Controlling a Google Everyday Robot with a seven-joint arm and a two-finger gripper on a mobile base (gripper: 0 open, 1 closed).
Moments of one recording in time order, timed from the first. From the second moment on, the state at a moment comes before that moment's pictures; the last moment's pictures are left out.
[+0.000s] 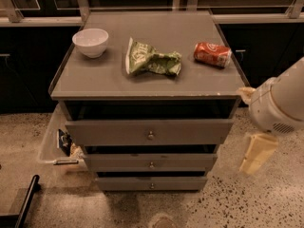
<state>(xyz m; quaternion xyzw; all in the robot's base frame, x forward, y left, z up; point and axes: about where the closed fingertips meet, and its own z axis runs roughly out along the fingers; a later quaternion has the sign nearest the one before) 0.414 -0.208 0.859 -0.61 0.77 -0.01 0.18</state>
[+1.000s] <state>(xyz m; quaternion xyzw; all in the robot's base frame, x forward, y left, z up) 0.408 -0.193 0.826 -0.61 0.75 0.00 0.25</state>
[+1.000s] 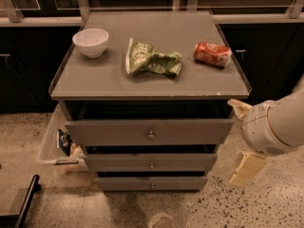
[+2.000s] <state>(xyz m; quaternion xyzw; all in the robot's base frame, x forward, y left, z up) 0.402 -0.188 0.778 -0.62 0.75 0.01 0.24</state>
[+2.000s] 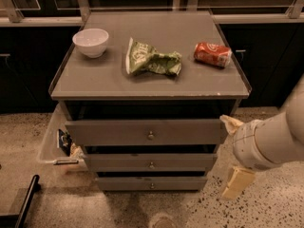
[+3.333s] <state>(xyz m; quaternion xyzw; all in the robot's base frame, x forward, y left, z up) 0.393 -0.201 0.608 -0.65 0.71 0.06 0.25</state>
